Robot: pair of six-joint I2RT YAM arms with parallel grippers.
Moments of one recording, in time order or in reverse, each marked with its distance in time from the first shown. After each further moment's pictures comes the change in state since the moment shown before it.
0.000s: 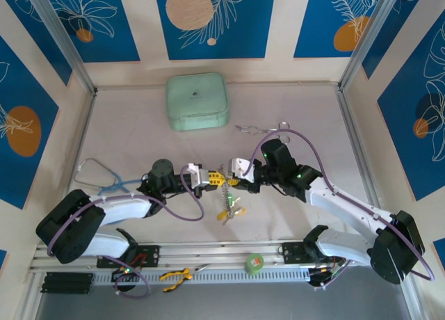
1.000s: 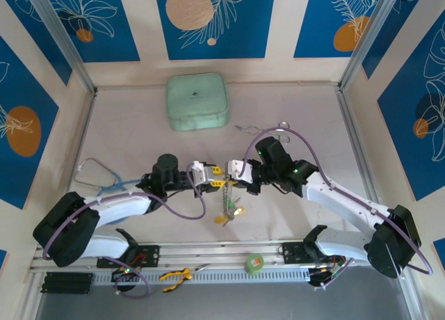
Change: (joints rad) left arm -0.001 -0.031 0.080 -0.273 -0.080 0.135; right arm 0.030 0.060 0.098 -0.183 0.066 -0.085
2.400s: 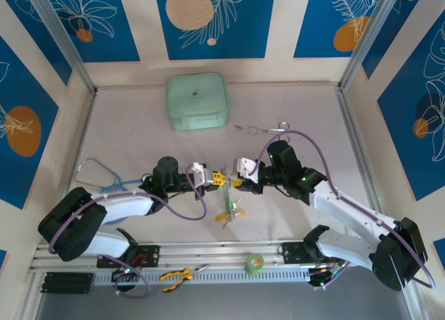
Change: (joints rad) left arm -0.003 0.056 -0.043 0.154 0.054 -0.085; right arm -0.071 -0.109 -0.146 0.219 -0.124 0.119
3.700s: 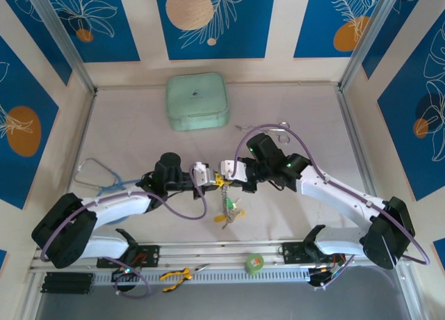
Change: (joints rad) left arm -0.003 -0.070 0.067 -0.274 -0.030 0.113; right arm 0.119 0.175 0.248 -0.310 0.165 -0.164
